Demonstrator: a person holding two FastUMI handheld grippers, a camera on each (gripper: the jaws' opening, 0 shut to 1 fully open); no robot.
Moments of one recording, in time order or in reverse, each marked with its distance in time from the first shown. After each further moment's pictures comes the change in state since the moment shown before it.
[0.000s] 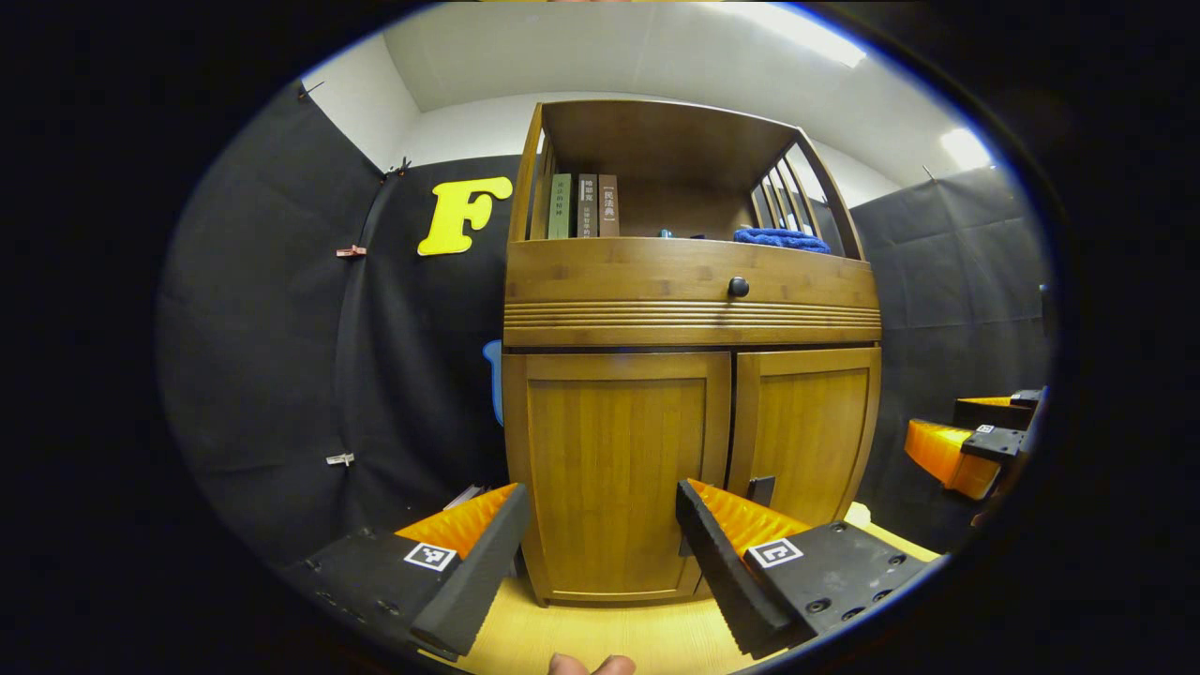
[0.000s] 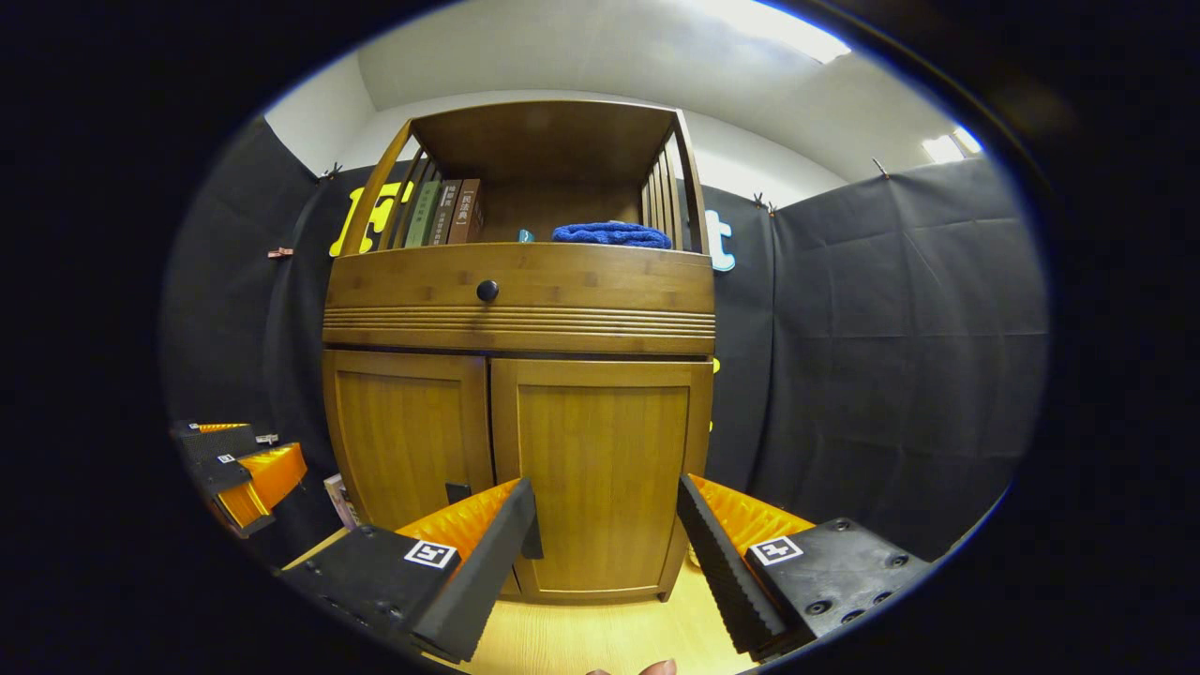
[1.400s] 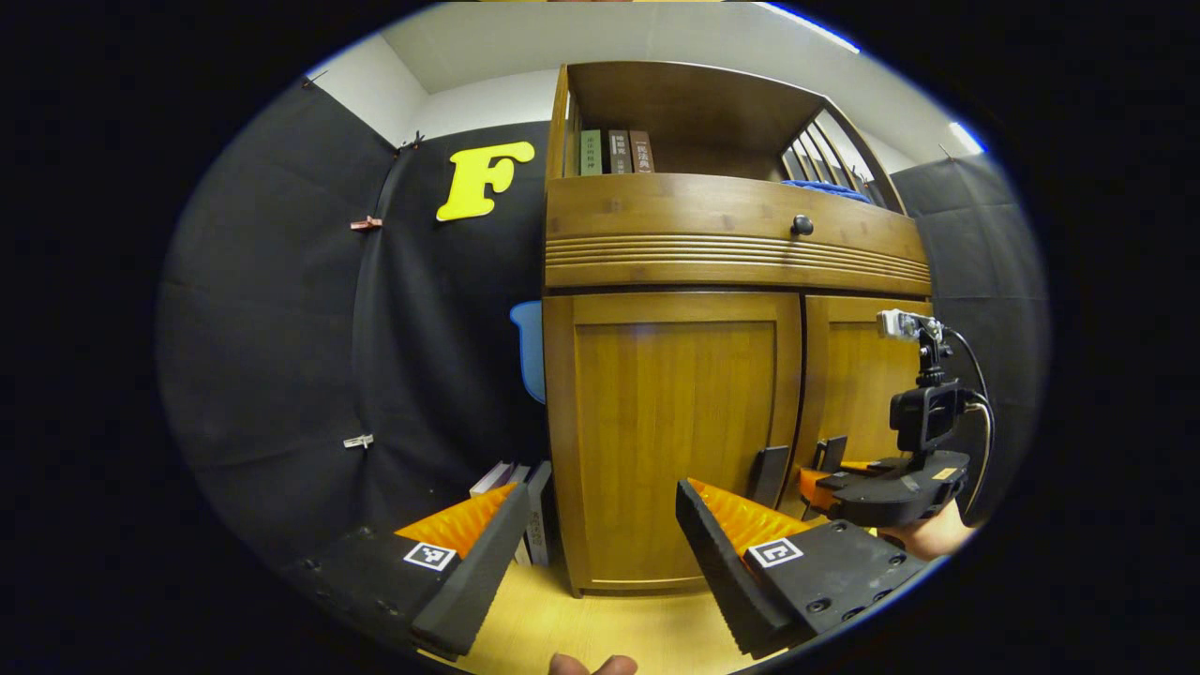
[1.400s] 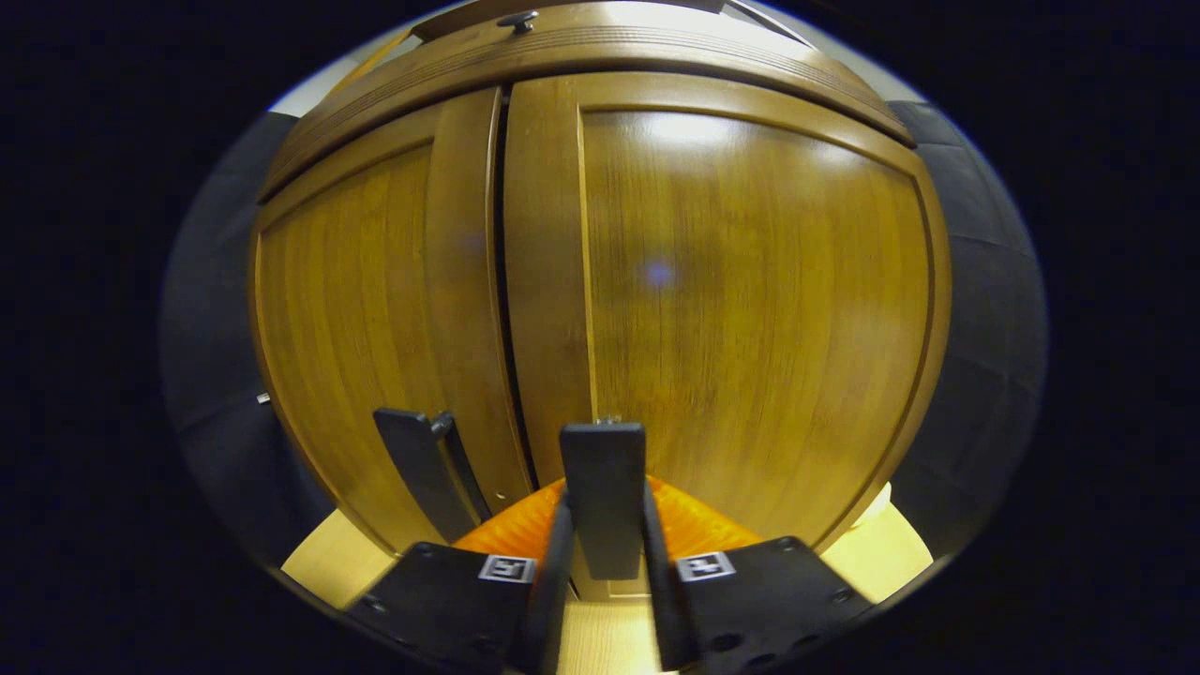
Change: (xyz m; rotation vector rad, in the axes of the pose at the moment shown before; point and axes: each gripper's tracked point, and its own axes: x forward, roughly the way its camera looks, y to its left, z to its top) left arm 0.038 0.060 -0.057 0.012 0.098 0.059; right arm 0.176 0.087 -0.192 0.054 0.292 0.143
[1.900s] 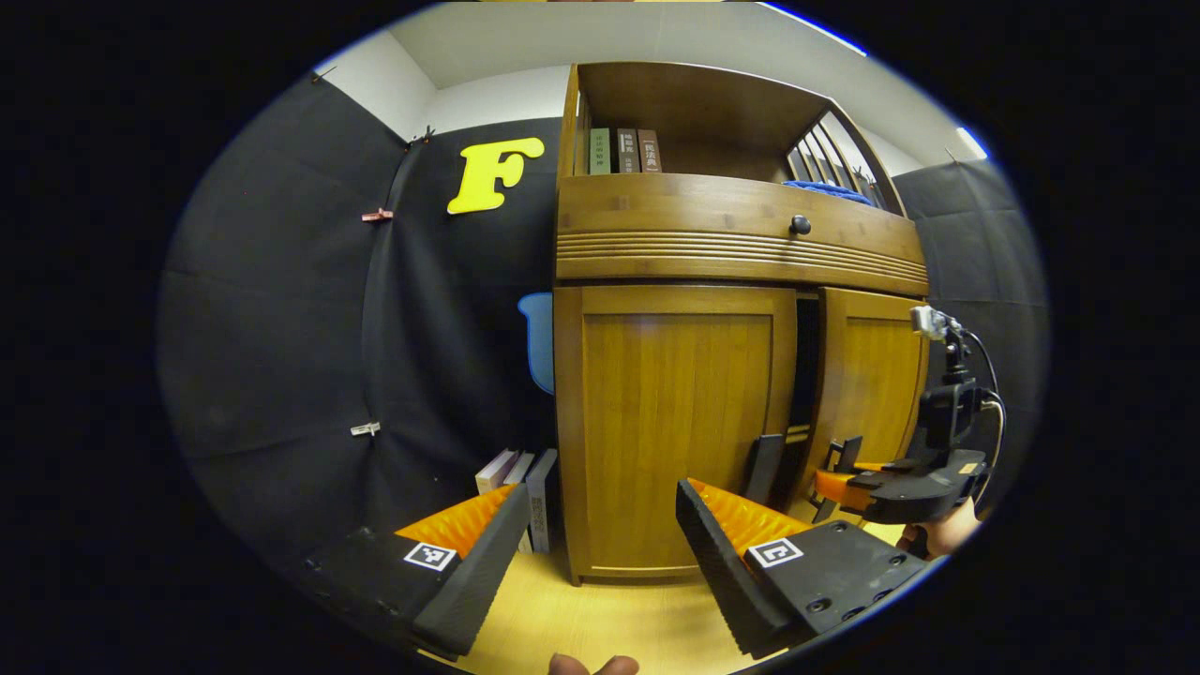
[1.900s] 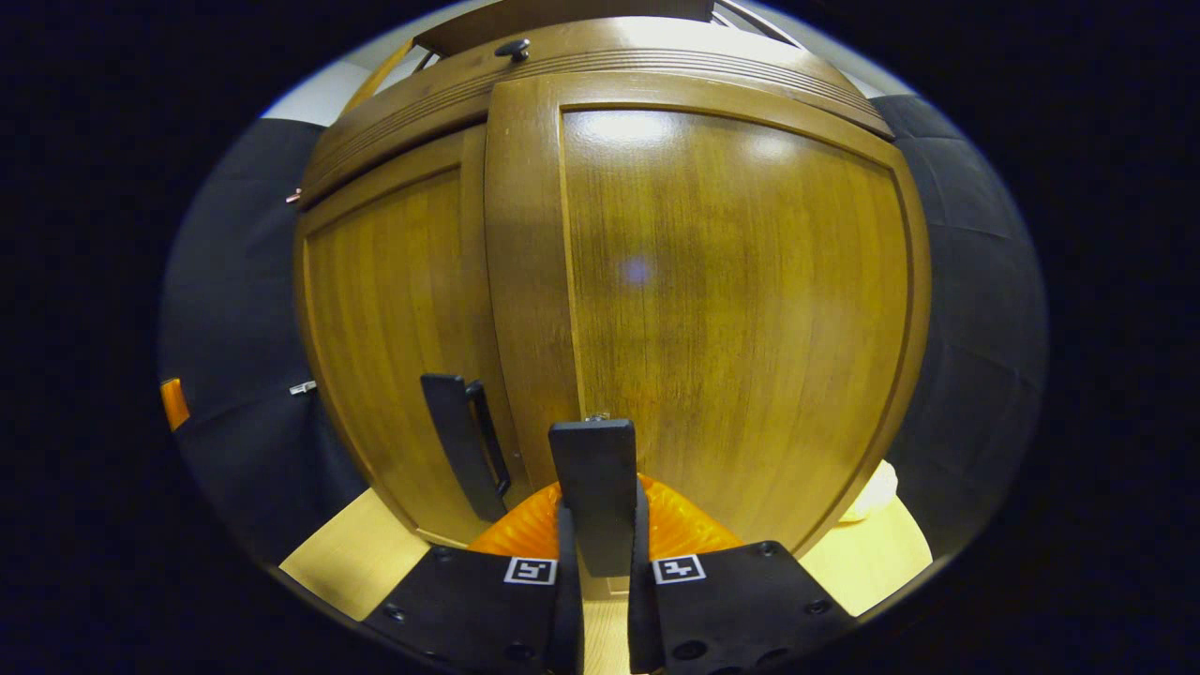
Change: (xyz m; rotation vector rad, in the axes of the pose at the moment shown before) left arm -0.028 0.002 -0.012 -0.027 0.025 0.013; right arm -0.062 -0.009 -0.008 0.009 0.029 0.107
